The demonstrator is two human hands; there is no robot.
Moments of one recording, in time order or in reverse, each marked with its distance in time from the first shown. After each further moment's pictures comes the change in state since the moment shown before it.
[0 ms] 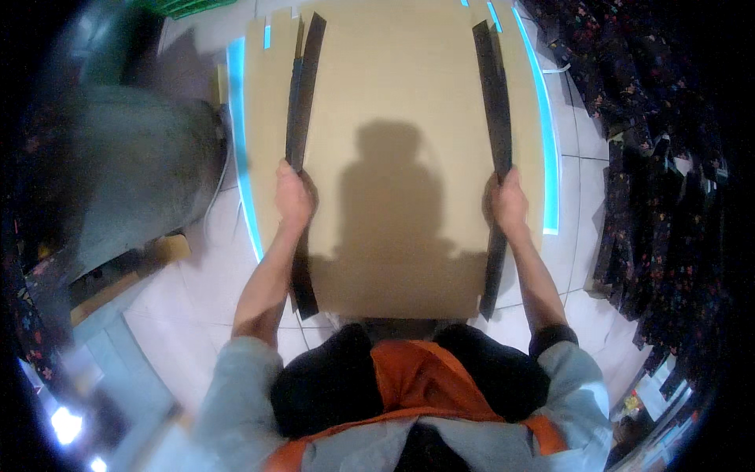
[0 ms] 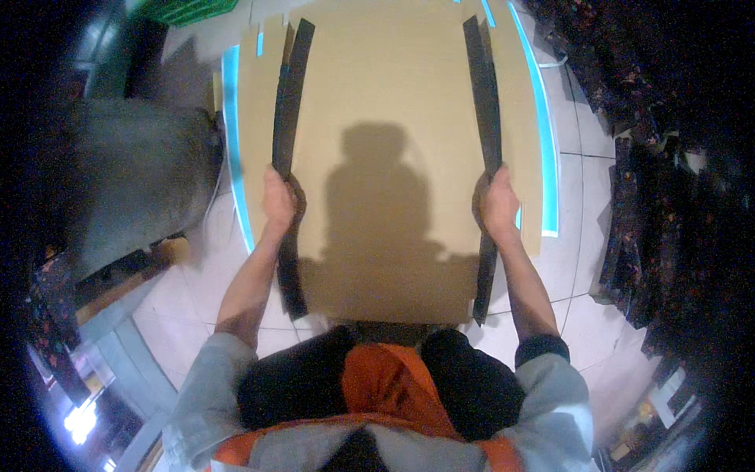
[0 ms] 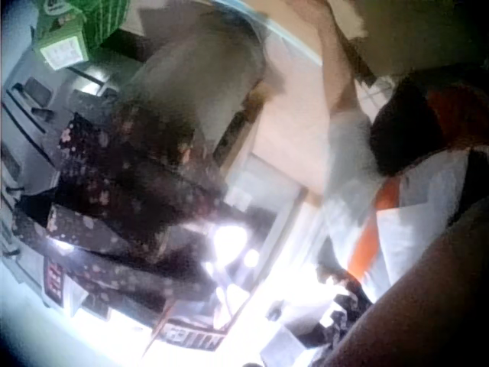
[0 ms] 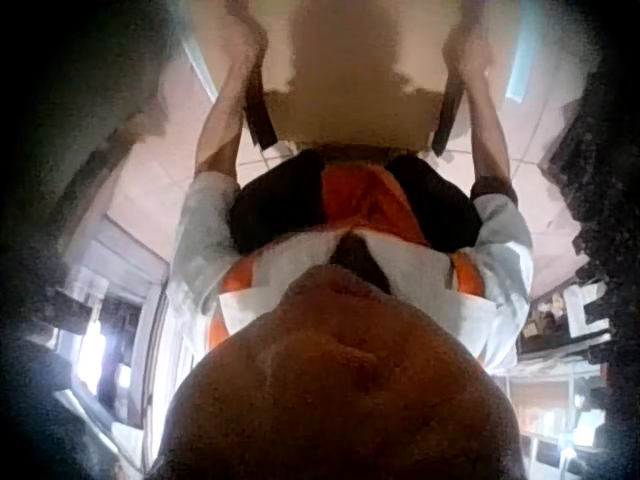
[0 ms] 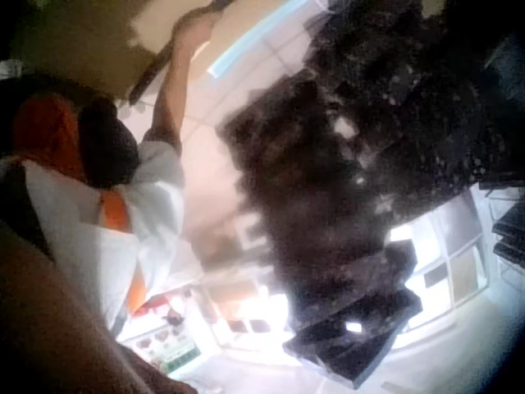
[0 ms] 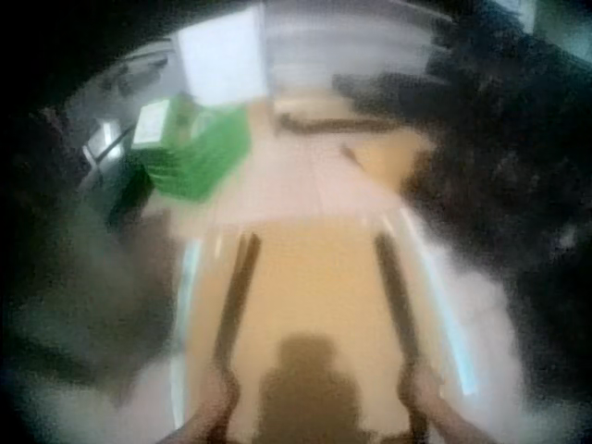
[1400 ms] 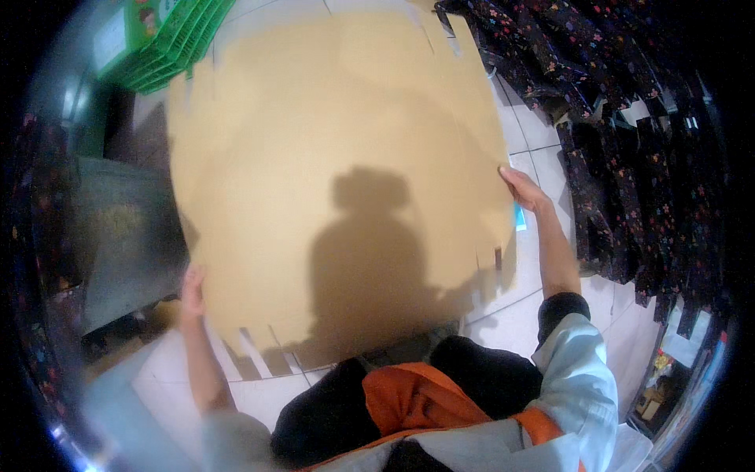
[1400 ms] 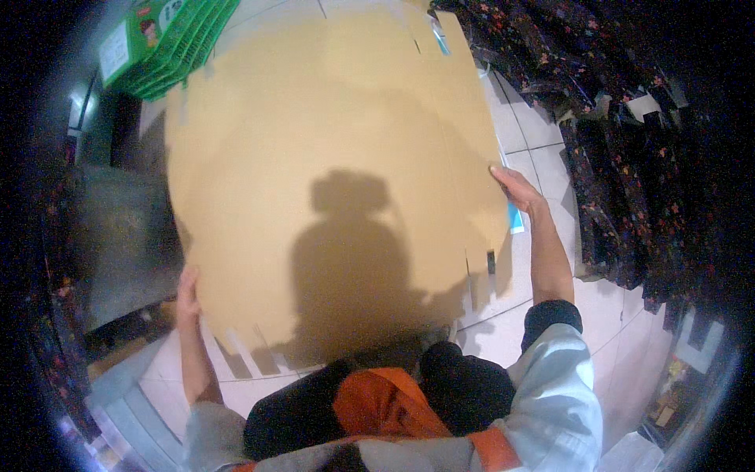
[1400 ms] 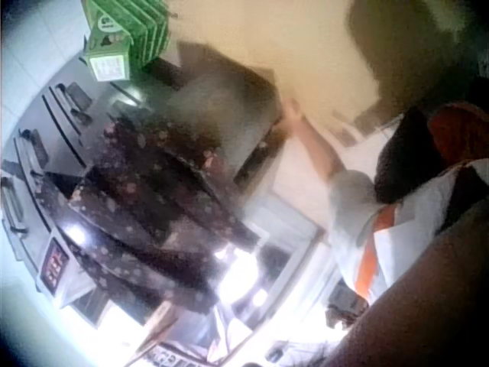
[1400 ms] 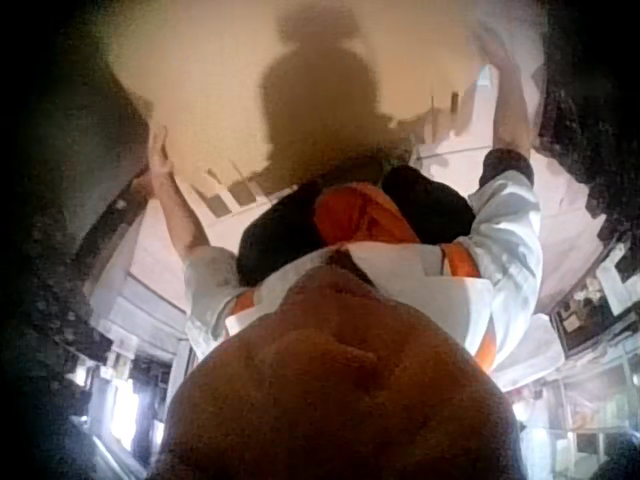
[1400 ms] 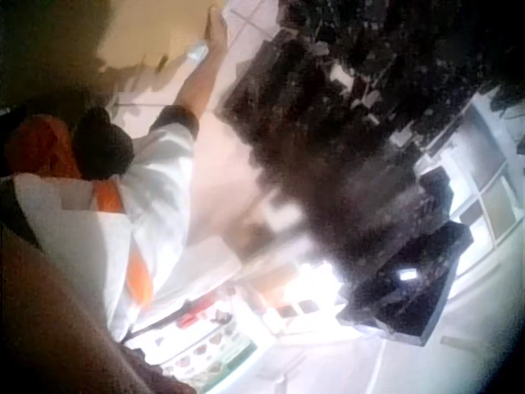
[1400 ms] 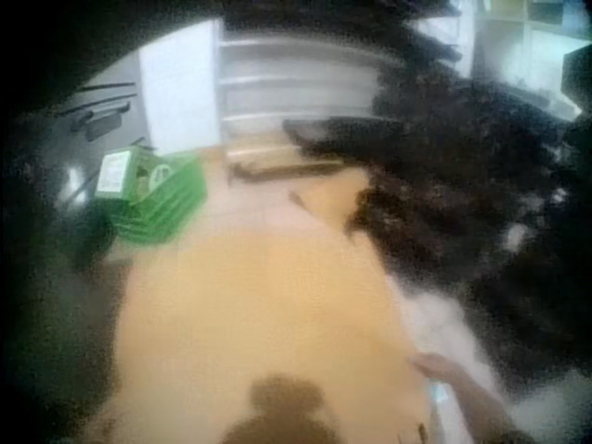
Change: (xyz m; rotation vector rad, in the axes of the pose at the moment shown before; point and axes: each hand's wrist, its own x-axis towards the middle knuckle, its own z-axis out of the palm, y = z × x) left_hand 0.016 -0.149 -0.142 -1.278 -0.523 -0.295; right_hand 0.050 0.114 -0.087 0.971 -0.439 0.303
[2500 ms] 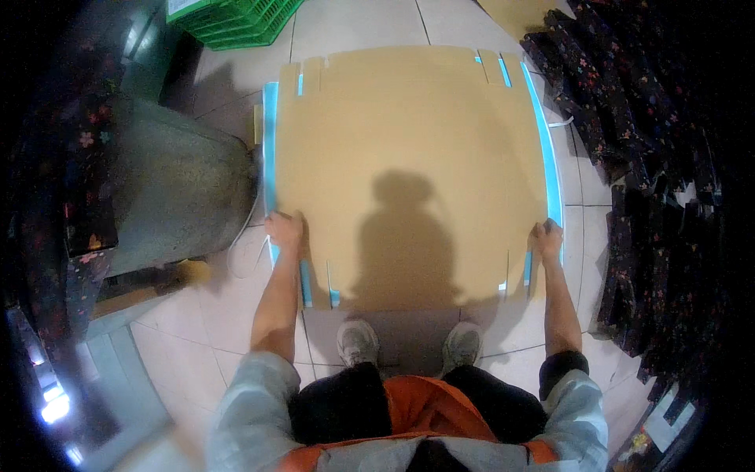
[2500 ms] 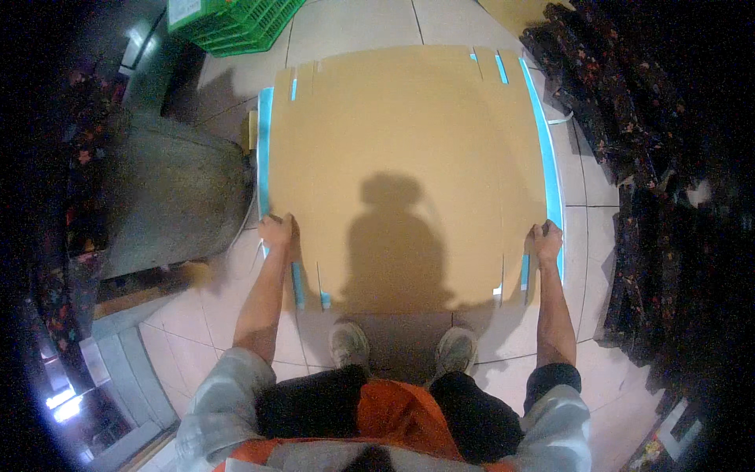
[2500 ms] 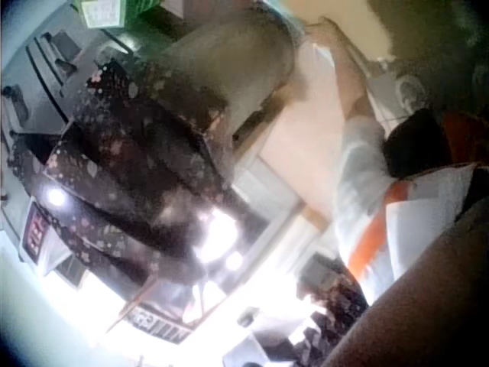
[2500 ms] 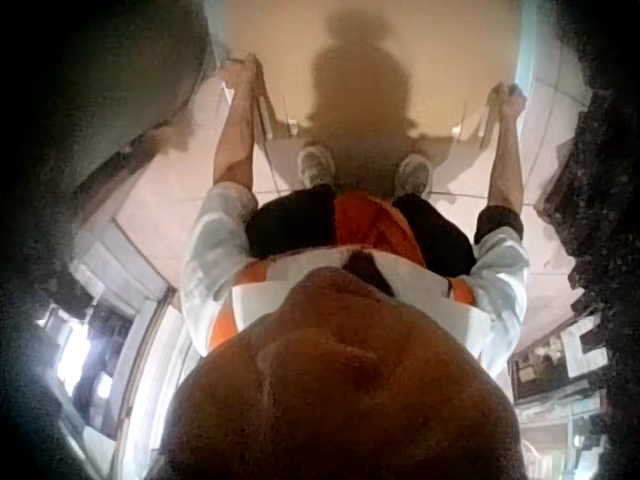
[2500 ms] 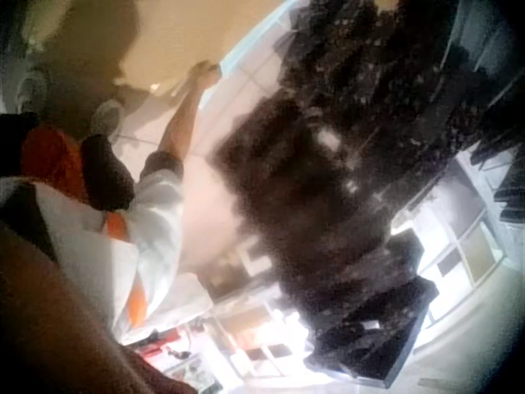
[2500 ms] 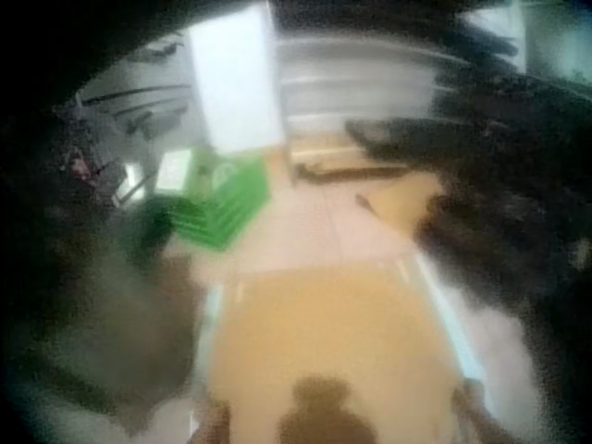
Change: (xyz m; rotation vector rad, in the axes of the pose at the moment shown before) left_hand 0.106 -0.083 0.119 1.118 0.838 -0.118; right_hand 0.058 0.092 0.014 -0.697 0.633 -0.375
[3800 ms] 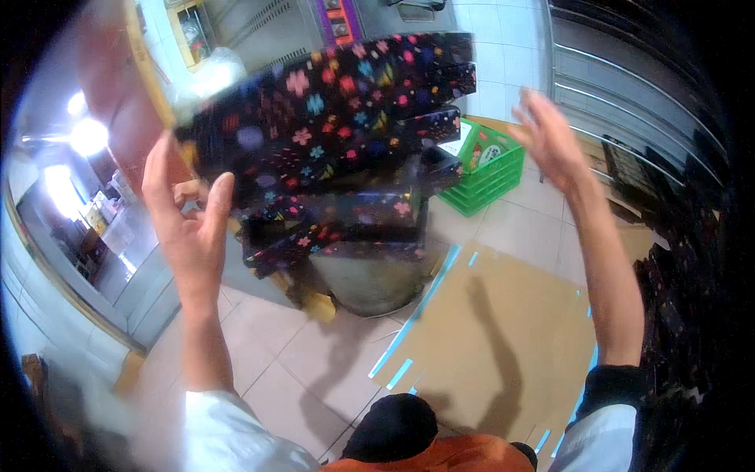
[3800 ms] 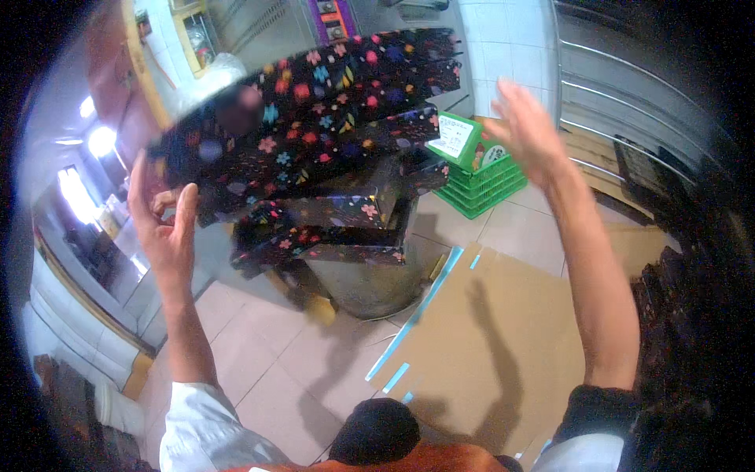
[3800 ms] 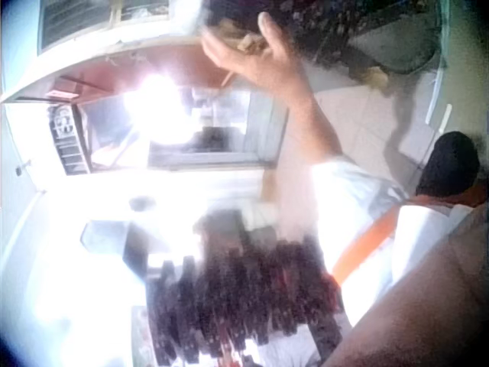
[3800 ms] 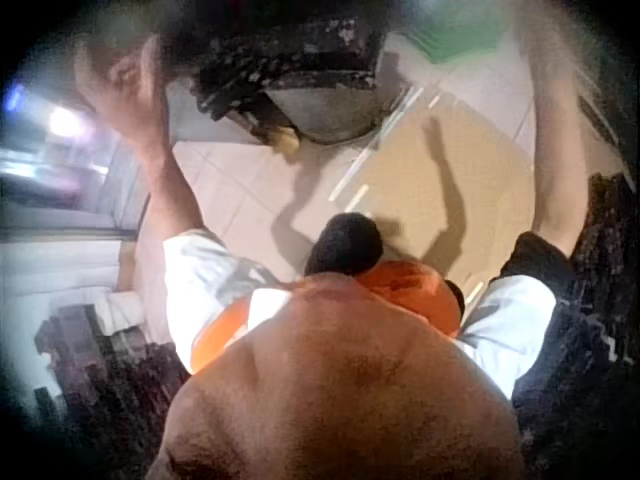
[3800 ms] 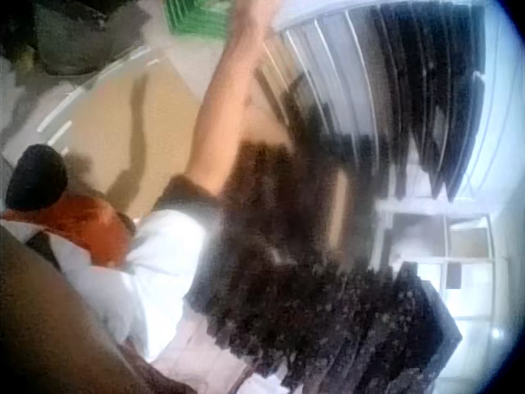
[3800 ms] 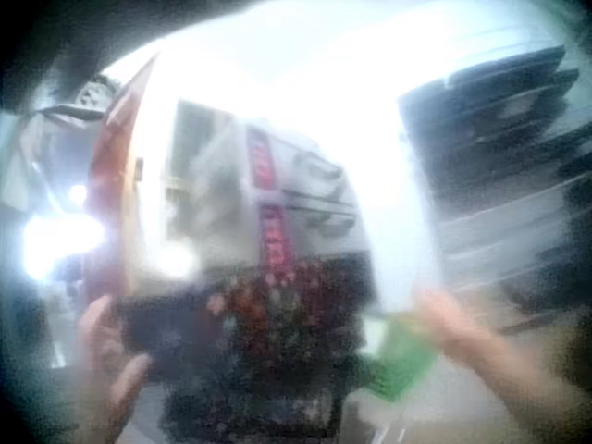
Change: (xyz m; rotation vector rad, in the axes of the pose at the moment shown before) left_hand -0.231 -0.032 -0.604 -0.286 1.394 0.838; right_hand -0.083 -0.699 -0.293 1.424 -0.811 -0.920
